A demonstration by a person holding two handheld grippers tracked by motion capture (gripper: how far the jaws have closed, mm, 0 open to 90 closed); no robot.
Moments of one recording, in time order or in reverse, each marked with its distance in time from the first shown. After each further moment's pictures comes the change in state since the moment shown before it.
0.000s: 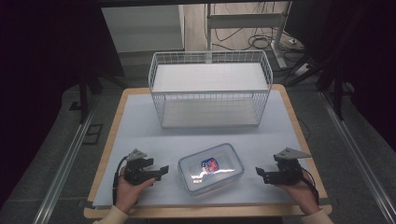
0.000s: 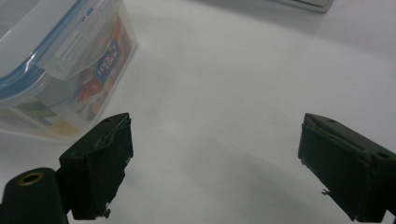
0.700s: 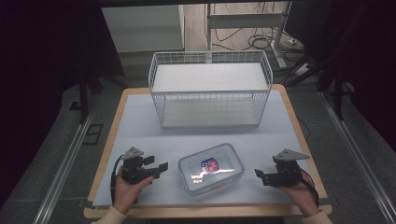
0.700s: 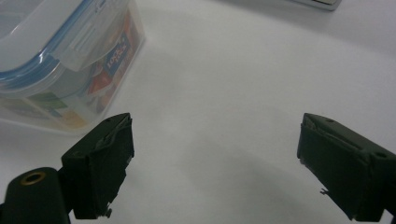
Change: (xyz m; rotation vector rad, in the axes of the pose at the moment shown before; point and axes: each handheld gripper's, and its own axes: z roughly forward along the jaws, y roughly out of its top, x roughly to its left) left arm -0.012 0.014 -0.021 -0.067 -0.049 -0.008; right arm 0.006 0.000 -0.002 0.015 0.001 -0.020
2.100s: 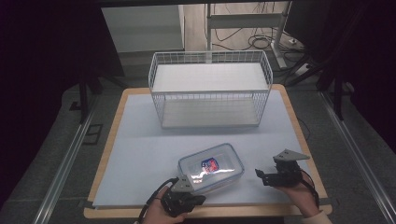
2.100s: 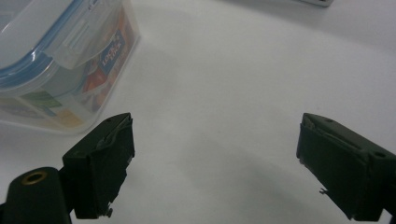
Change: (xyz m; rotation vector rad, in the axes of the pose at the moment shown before) left arm -0.129 -0.033 0.038 0.284 -0.279 0.367; right arm 0.001 -0.001 0.000 0.008 -0.018 0.010
